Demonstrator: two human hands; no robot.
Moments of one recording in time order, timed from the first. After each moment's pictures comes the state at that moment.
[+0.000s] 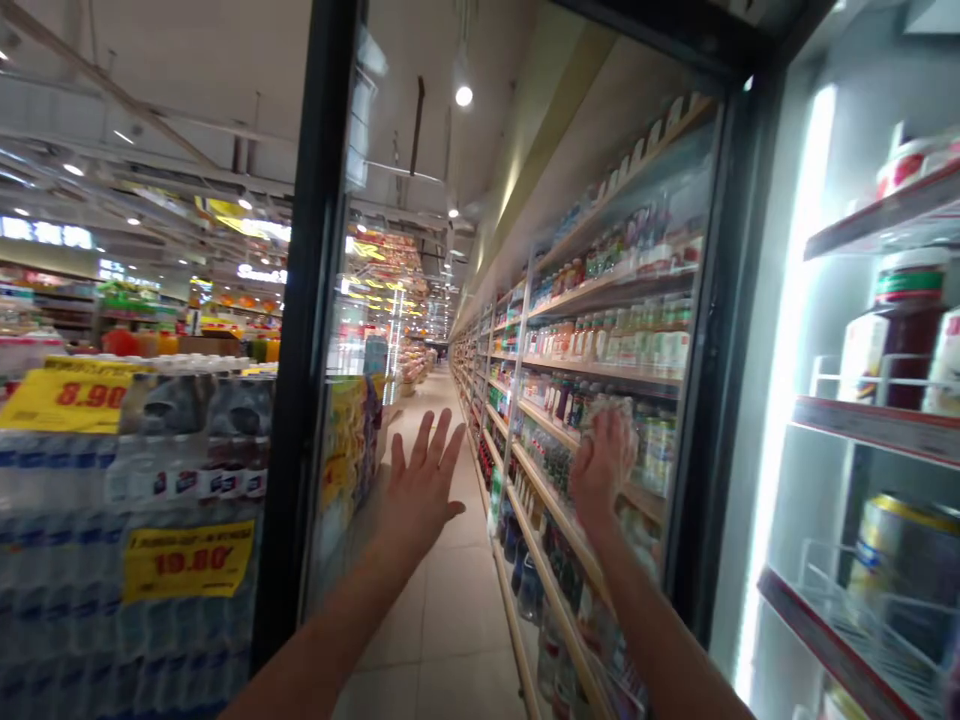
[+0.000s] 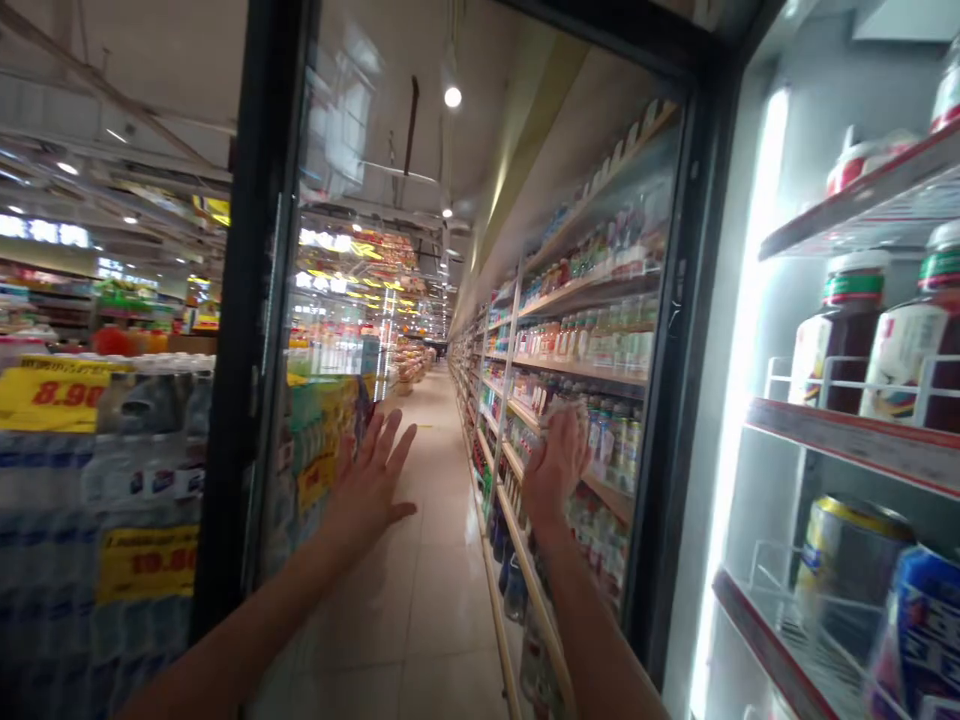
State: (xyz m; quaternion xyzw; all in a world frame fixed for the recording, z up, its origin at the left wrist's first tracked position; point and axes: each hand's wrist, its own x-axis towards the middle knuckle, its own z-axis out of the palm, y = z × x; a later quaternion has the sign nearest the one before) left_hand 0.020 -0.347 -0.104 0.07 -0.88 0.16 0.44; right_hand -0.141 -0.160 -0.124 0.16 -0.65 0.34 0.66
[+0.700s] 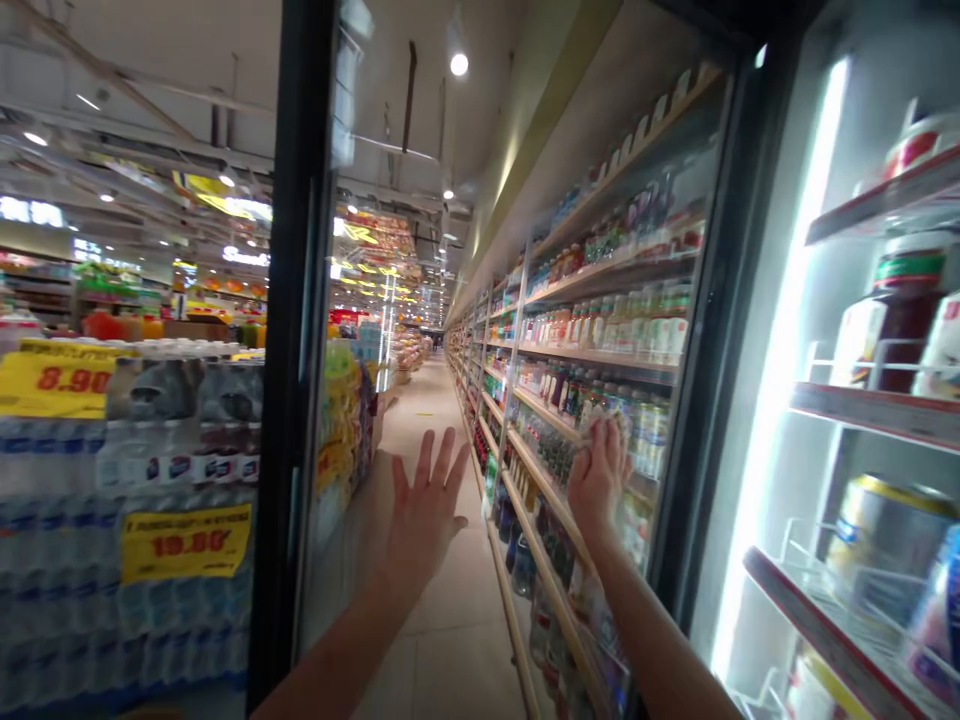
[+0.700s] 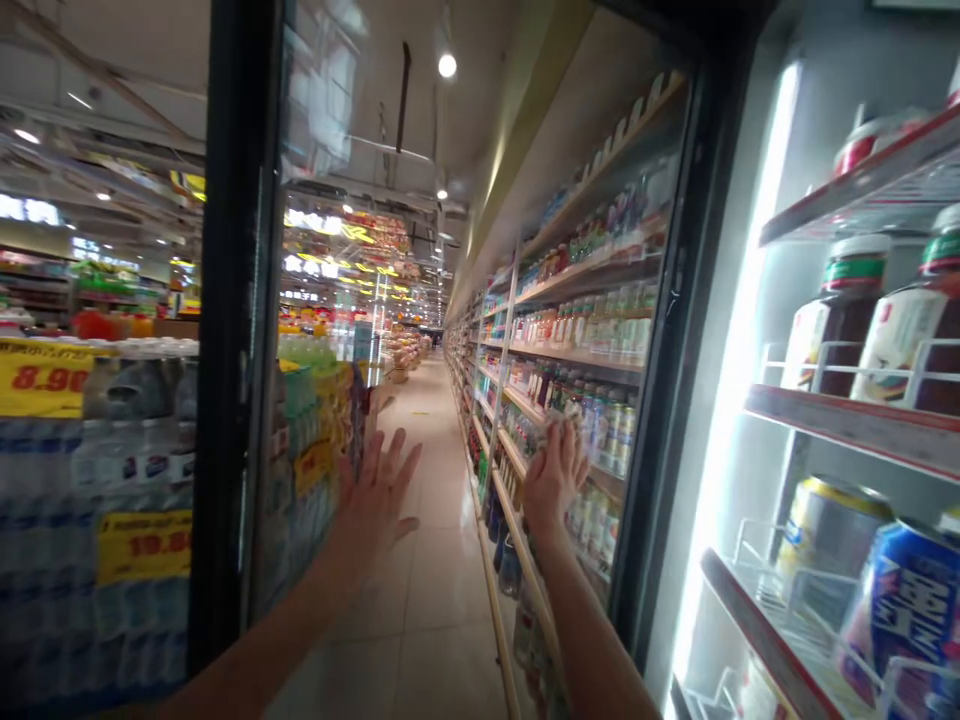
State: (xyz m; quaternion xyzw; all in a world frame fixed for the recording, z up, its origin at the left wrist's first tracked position) left_hand 0.018 -0.332 -0.147 0.07 -0.90 0.13 0.42; right_hand -0.133 -0.157 -0.159 0.16 -0.67 0.33 0.65
